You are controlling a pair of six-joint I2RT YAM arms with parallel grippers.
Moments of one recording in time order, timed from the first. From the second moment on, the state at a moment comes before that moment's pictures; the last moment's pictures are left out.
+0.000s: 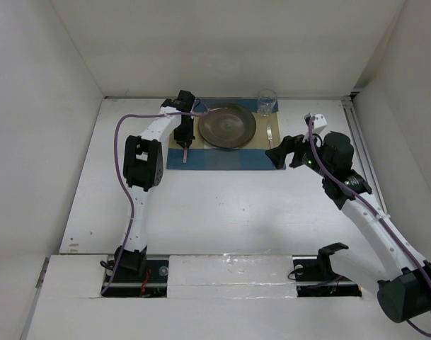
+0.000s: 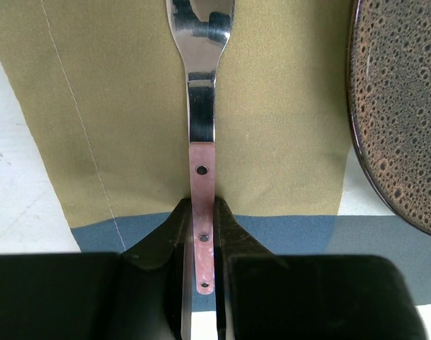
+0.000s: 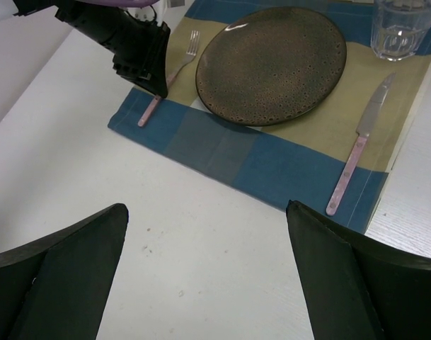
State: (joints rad) left arm -0.29 2.39 2.11 -0.97 -0.04 -0.27; right arm 0.29 0.98 0.84 -0.11 -0.32 0.24
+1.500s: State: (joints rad) left arm -0.29 2.42 2.15 -1.00 -0.08 -0.30; right arm 0.29 0.98 0.85 -0.11 -0.32 0.24
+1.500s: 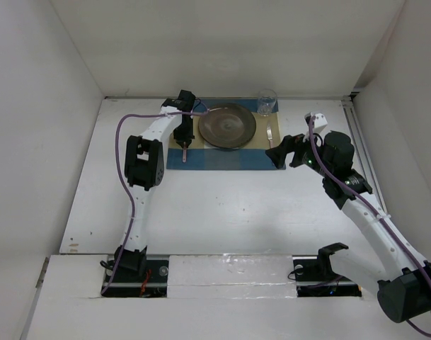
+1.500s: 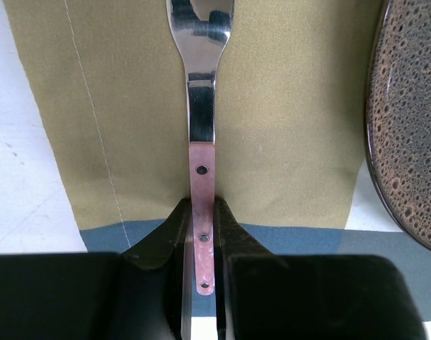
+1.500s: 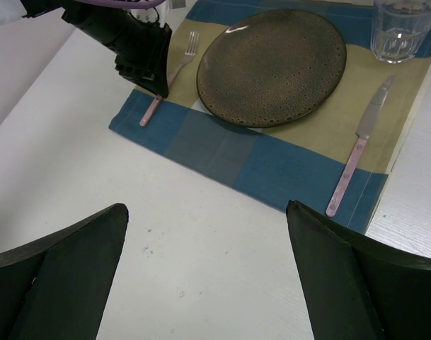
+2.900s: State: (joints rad) left arm -0.29 1.42 1.70 -0.94 -0.46 -0.53; right arm 0.30 0.72 1.23 -0.64 0.06 0.19
